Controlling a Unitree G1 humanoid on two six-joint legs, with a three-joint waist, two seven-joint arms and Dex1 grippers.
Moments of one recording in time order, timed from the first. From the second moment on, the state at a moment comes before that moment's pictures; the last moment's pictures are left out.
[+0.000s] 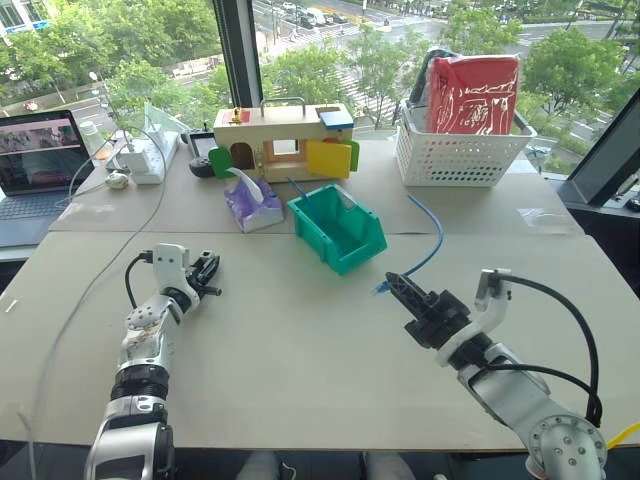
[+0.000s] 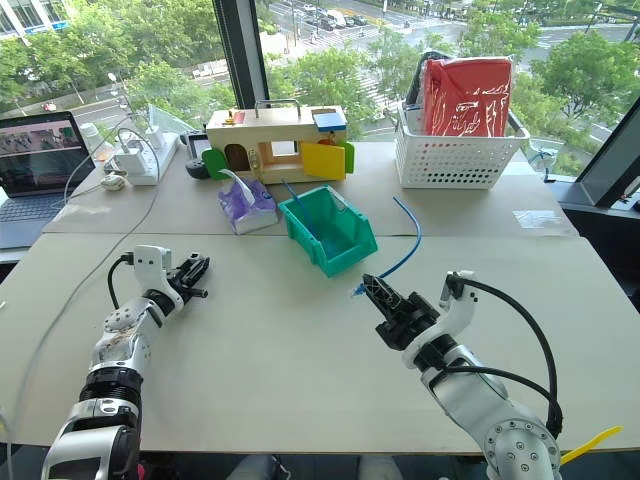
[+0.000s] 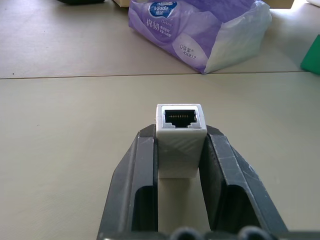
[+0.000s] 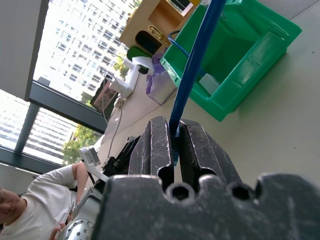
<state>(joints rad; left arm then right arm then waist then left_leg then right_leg) -0.54 0.41 0.26 0.64 -0.28 0.02 -0.55 -0.01 -0.36 -0.09 -0.69 1.51 0.58 -0.33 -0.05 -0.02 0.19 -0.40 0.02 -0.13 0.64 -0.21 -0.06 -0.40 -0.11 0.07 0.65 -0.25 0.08</state>
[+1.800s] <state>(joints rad) -0.66 0.27 -0.53 -0.09 -0.13 0.90 -0.83 0.10 -0.33 -0.03 -0.66 1.23 0.68 -0.30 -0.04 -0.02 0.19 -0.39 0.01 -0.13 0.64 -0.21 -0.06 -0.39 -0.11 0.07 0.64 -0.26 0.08</state>
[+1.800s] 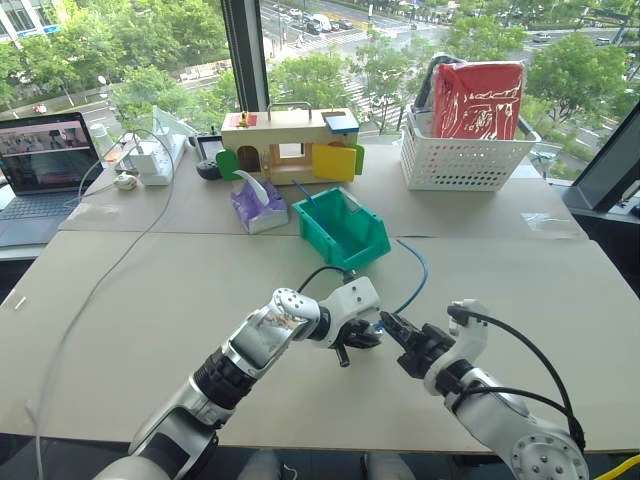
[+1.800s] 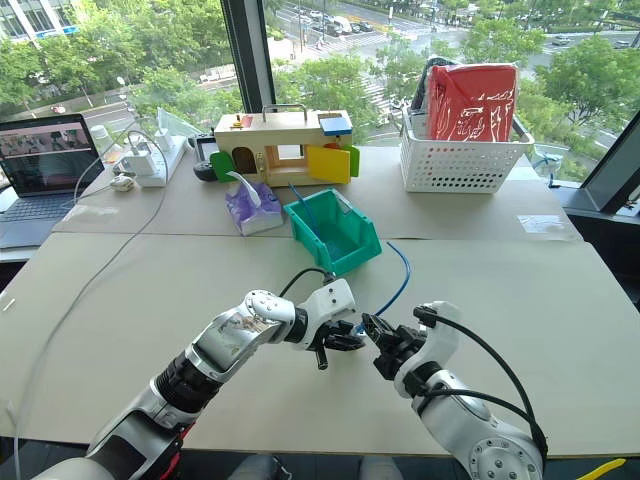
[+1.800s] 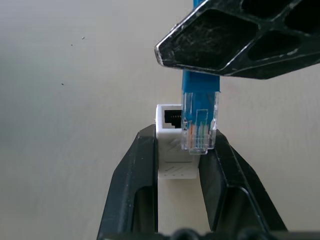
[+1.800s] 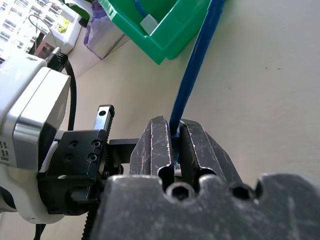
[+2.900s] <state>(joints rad) -0.67 0.29 -0.53 -0.11 -0.14 0.91 -0.81 0.12 -0.24 -0.06 -0.60 1.16 0.64 -0.21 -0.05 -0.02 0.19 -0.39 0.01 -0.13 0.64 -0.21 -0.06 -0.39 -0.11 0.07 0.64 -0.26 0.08</state>
